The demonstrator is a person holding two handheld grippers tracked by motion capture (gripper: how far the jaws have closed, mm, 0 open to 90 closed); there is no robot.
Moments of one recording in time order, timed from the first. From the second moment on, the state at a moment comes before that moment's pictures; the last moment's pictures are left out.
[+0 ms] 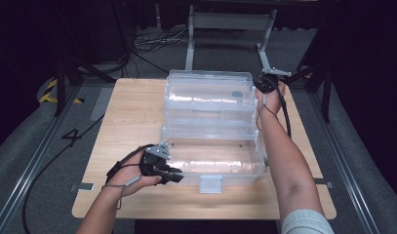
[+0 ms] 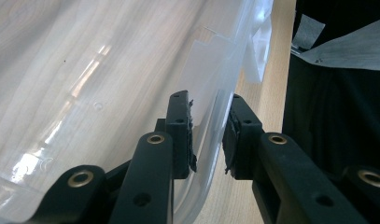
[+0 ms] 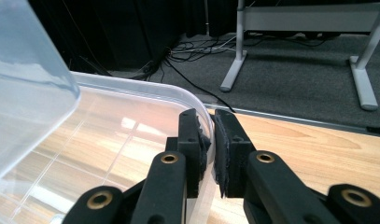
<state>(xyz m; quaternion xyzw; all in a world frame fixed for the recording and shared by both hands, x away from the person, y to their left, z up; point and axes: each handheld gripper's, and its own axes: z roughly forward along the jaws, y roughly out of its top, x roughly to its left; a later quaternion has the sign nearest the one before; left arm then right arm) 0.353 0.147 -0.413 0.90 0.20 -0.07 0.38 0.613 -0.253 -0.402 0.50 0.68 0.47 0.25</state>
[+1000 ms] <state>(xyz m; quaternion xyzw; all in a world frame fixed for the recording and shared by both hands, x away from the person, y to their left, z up) 0.362 0.166 -0.384 0.87 0.24 -0.06 0.43 0.556 -0.277 -0.339 0.43 0.69 0.53 0.25</state>
